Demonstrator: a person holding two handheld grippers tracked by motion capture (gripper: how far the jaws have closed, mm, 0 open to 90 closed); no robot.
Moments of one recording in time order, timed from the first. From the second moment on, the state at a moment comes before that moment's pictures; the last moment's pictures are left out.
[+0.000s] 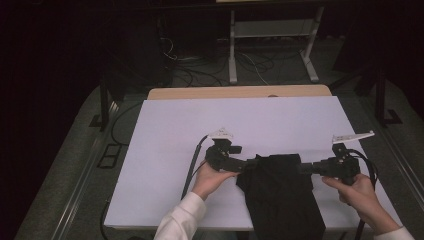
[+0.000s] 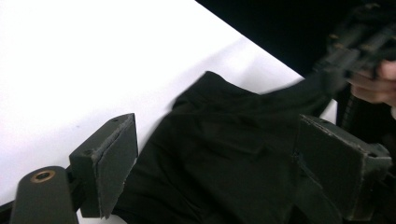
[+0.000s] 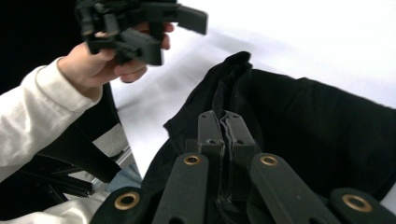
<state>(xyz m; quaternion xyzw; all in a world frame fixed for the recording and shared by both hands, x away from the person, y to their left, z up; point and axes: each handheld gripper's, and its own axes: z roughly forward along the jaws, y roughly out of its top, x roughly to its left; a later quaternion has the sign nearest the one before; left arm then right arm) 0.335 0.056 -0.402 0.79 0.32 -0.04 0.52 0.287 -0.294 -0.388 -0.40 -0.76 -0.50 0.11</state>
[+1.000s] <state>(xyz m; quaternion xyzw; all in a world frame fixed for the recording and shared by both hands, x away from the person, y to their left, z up) 0.342 0.049 -0.413 0.79 0.33 -0.04 0.51 0.234 -0.288 -0.406 -0.31 -0.84 -0.41 0.19</state>
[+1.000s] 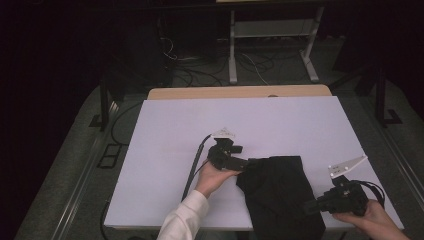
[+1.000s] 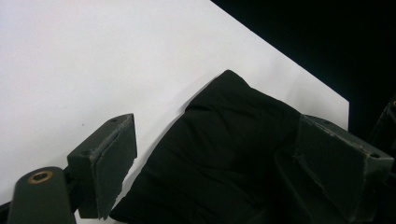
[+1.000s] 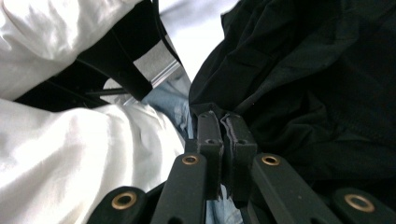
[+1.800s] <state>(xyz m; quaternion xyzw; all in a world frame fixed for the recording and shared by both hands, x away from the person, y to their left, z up) 0.343 0.047 -0.415 0.80 0.33 -0.04 0.51 0.221 -0.277 -0.422 -0.26 -0.89 -0.33 0.18</state>
